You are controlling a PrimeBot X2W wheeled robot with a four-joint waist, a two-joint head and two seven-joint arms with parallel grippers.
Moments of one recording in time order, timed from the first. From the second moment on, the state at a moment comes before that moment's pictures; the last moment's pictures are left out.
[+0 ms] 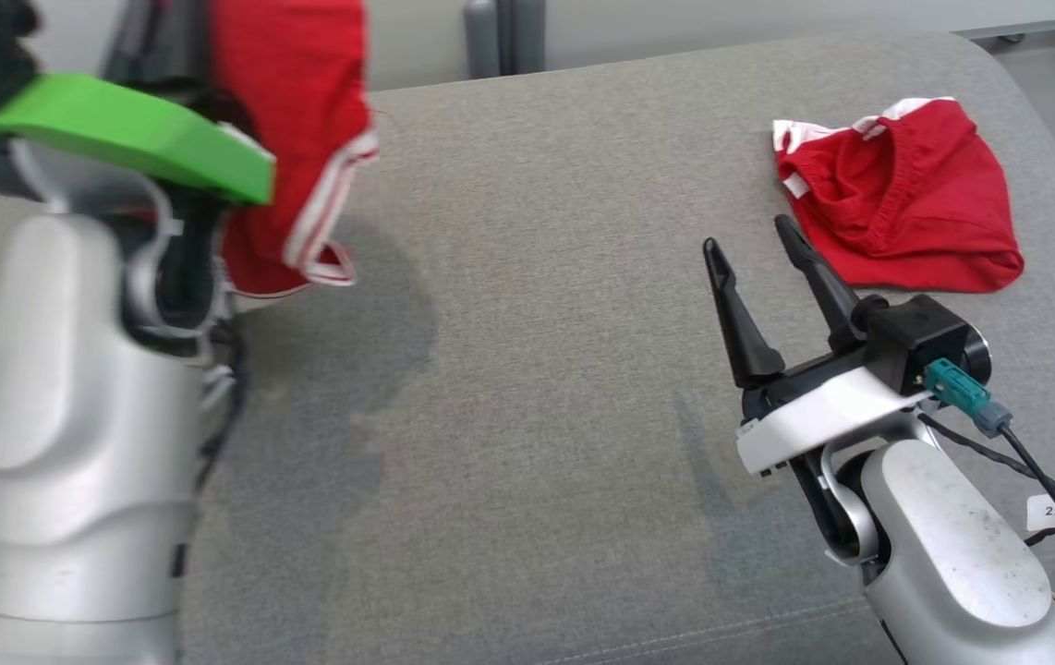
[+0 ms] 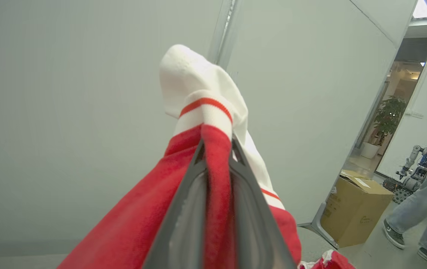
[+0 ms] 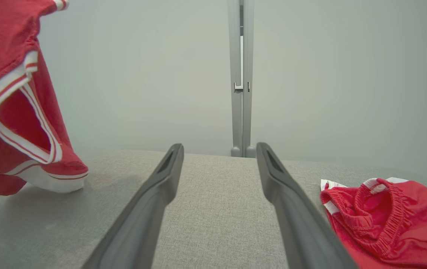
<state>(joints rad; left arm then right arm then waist) -0.76 0.07 -0.17 0.25 -0.62 -0.05 -0.02 -0.28 -0.16 0.42 0.12 0.28 -0.06 -0.23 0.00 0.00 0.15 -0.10</state>
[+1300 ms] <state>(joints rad) -0.64 0.03 -0.66 0.53 -0.54 -0.03 -0.10 -0.30 -0.09 0.41 0.18 0.31 -0.05 -0.25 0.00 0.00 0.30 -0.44</state>
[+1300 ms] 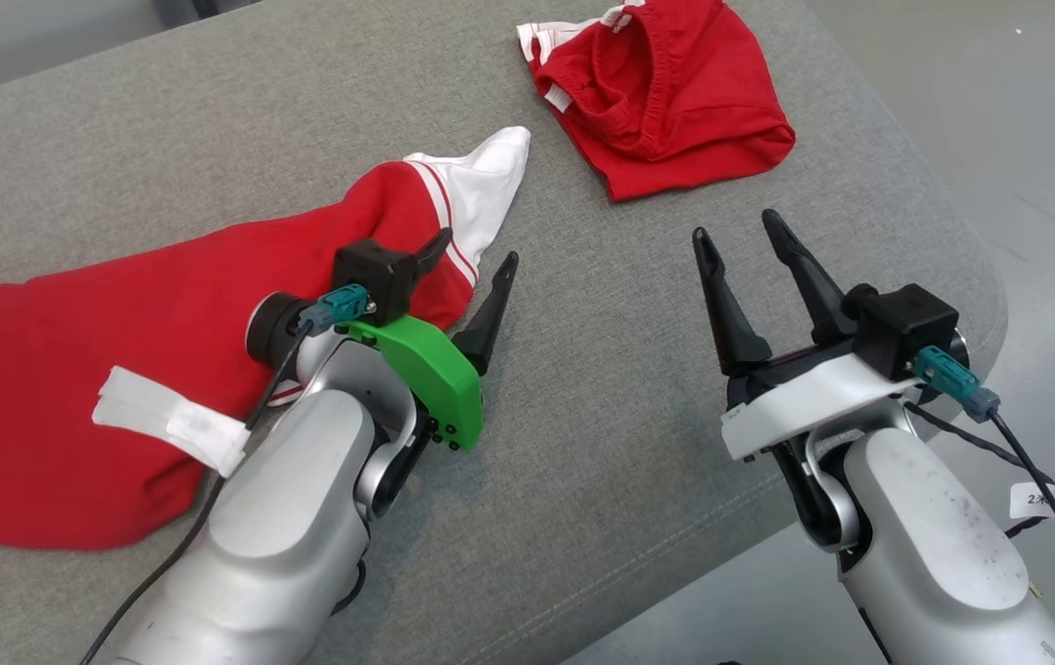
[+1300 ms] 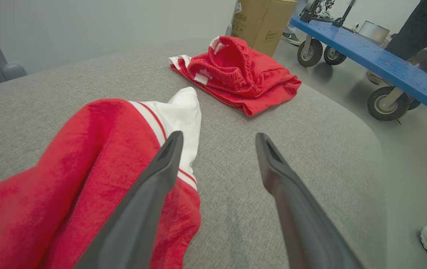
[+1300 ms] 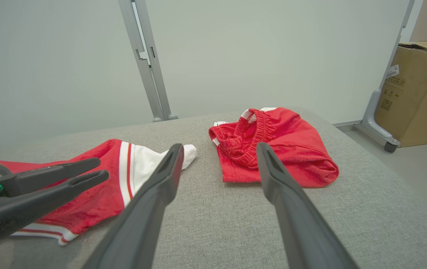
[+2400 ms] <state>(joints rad) -0.34 0.04 -0.53 0.43 -0.72 0.03 -0.25 -0.29 -0.14 0.50 0.46 0.32 0.07 -0.19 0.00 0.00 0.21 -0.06</state>
